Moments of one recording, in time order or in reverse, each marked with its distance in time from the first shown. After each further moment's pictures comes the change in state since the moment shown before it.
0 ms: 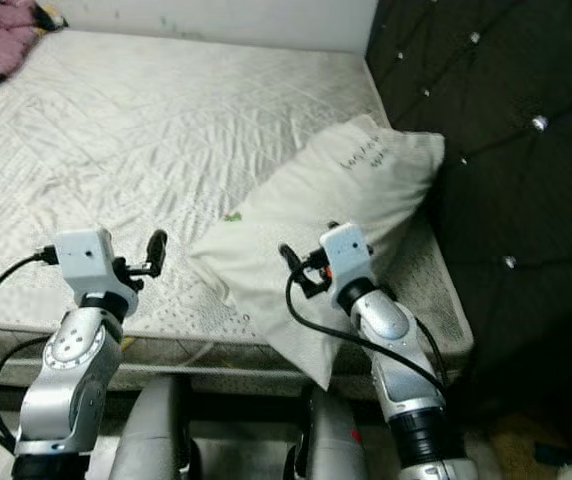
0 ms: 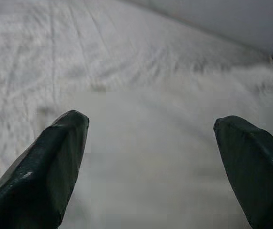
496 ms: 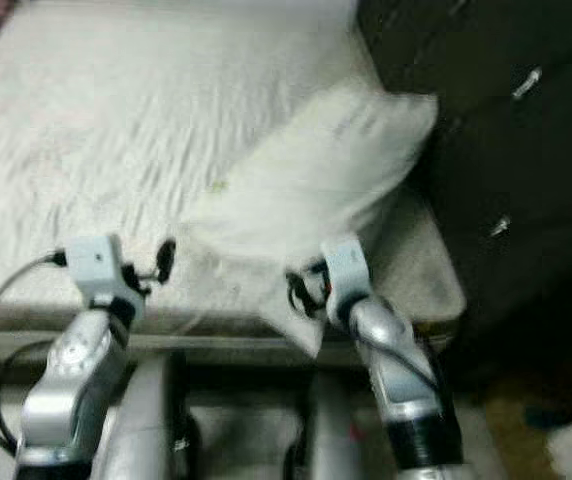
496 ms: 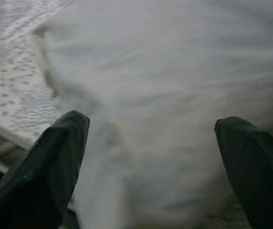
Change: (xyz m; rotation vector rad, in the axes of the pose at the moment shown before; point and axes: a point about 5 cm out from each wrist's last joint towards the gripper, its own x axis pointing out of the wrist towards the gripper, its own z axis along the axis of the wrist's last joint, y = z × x) left arm -0.009 -0.008 -0.008 -0.015 0.081 -0.020; right arm -0.002 0.009 -0.013 0.171 0.224 -0.014
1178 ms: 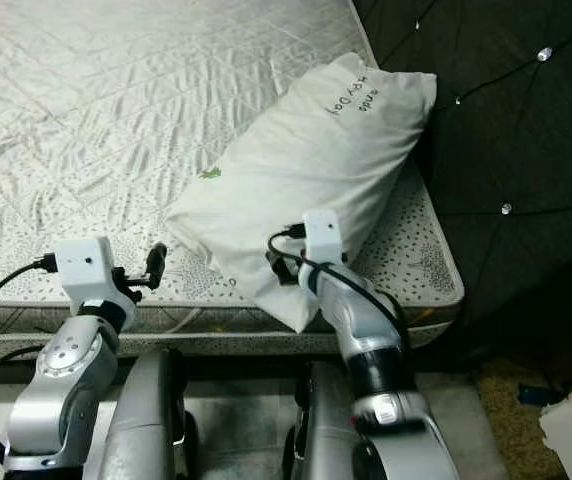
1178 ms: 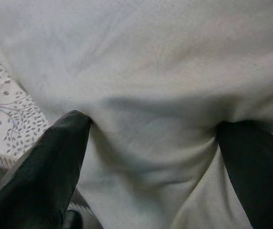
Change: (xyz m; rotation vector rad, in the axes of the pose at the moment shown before) left arm -0.003 0.007 0.009 0.015 -0.002 0.036; right arm 0.049 0.014 0.027 0.167 0.142 -0.066
